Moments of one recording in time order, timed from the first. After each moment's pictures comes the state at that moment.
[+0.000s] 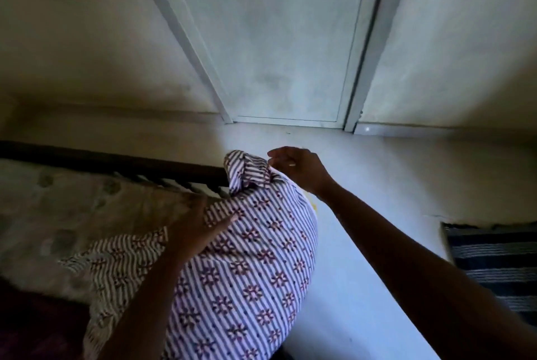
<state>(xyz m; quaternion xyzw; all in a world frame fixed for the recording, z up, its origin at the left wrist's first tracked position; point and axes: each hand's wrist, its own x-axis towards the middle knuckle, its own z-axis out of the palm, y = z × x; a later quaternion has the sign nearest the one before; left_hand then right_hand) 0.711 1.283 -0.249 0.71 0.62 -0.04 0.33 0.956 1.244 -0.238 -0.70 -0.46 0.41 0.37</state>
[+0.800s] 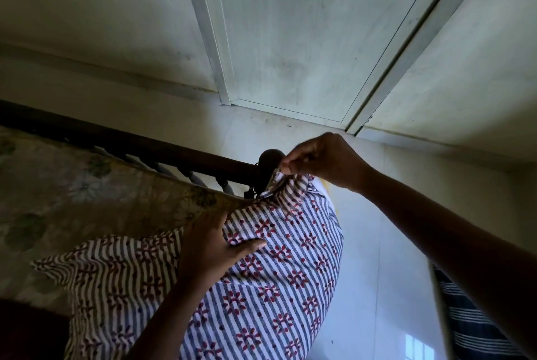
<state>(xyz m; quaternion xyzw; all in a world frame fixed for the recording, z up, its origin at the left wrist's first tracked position) 0.672 1.296 -0.313 0.77 0.54 0.09 0.32 0.931 1.301 -0.219 -0.65 -0.57 0.42 0.27</state>
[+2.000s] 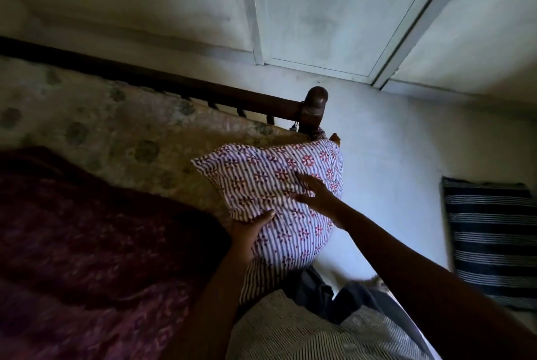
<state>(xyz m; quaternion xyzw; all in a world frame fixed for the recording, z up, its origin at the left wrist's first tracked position) 0.565 1.165 -0.258 0.26 0.73 0.13 0.62 0.756 1.148 -0.249 -0.69 -0.38 0.58 0.19</state>
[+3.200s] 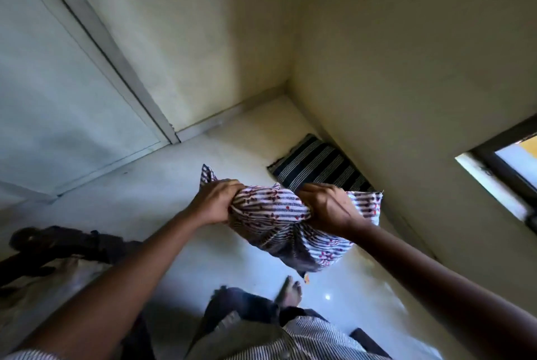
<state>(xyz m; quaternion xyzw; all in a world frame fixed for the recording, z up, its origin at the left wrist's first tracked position) 0.996 1.024 -0.153 0.97 -0.07 -0.12 0.20 1.061 0.766 -0.127 -0.87 -0.46 0.10 0.14</state>
